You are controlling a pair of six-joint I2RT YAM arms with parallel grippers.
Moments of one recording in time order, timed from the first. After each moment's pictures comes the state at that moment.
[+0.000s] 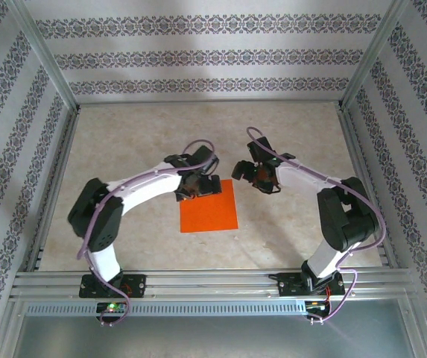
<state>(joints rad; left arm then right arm) -0.71 1.81 1.33 -0.77 -0.03 -0.90 0.41 1.66 1.04 -0.51 -0.07 0.82</state>
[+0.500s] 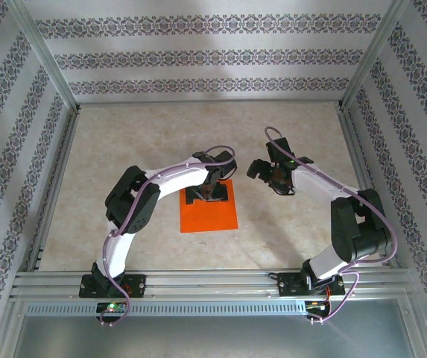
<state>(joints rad) -0.75 2.11 1.59 -0.99 -0.06 -0.90 0.30 1.56 0.95 -0.50 -0.04 0.75</state>
